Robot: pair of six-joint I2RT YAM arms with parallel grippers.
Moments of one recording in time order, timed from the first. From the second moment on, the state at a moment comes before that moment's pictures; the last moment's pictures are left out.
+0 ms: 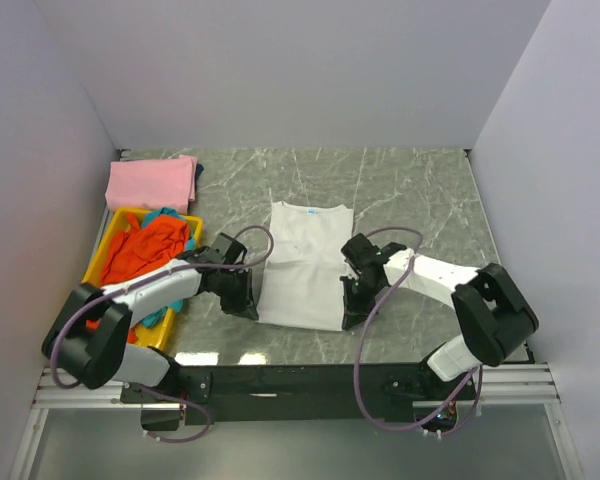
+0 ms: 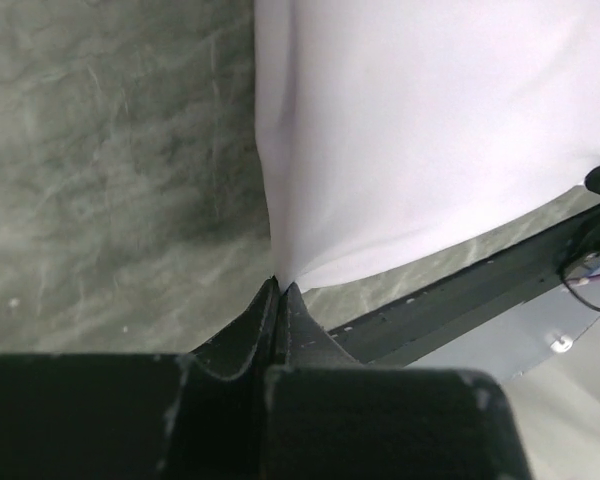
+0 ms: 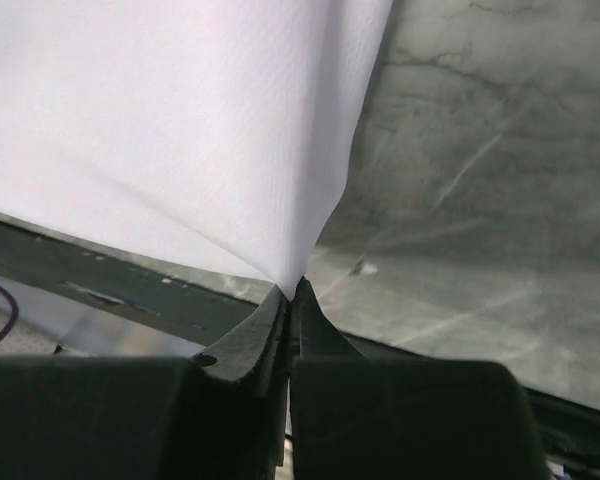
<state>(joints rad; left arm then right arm) -0.54 1.40 0.70 -0.53 0.37 -0.63 0.61 1.51 0.79 -0.72 -0.33 0.64</state>
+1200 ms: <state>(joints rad) -0.54 1.09 0.98 -0.90 0.34 -0.77 0.67 1.17 1.13 -1.16 -0.19 0.85</state>
